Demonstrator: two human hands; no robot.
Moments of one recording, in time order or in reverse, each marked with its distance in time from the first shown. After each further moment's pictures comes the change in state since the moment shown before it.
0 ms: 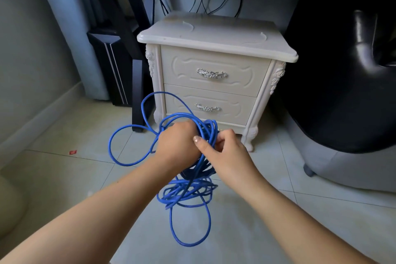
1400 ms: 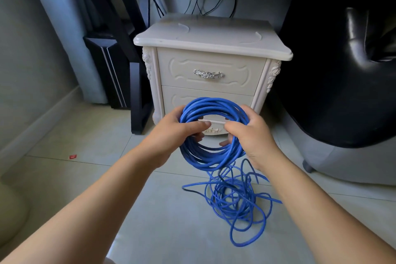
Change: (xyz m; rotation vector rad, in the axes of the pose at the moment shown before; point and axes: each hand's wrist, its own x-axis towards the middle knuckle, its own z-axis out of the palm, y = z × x) left_hand -0.002 -0.009 -0.025 -1.245 -0.184 -0.099; right_hand 0.030 0.003 -0.040 0.518 0.072 -0.139
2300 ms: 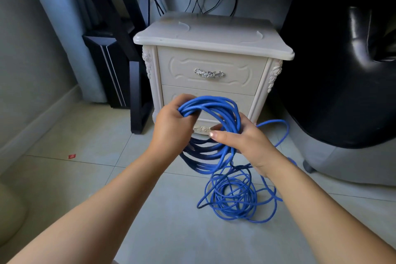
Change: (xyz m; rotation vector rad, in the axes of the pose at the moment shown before) left_hand 0.012 -0.005 0.008 0.357 0.369 0.296; right_hand -0.008 0.002 -0.002 -0.061 -0.214 0.092
